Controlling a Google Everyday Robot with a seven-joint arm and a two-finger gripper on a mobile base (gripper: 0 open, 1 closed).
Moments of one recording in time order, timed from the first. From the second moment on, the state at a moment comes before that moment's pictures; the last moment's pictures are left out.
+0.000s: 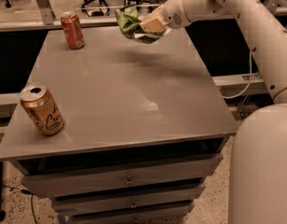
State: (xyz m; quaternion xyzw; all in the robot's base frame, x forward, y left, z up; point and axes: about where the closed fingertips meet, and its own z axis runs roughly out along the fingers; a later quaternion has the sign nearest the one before) arm 0.766 -0.028 0.938 -0.52 0.68 0.22 0.47
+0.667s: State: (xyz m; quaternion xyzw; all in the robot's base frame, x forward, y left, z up) arm 0.779 -0.012 0.939 -0.53 0.66 0.22 0.48
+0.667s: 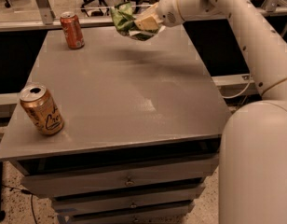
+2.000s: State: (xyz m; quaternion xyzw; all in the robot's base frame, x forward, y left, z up) arm 0.847 0.065 0.916 -0.52 0.68 0.22 0.47
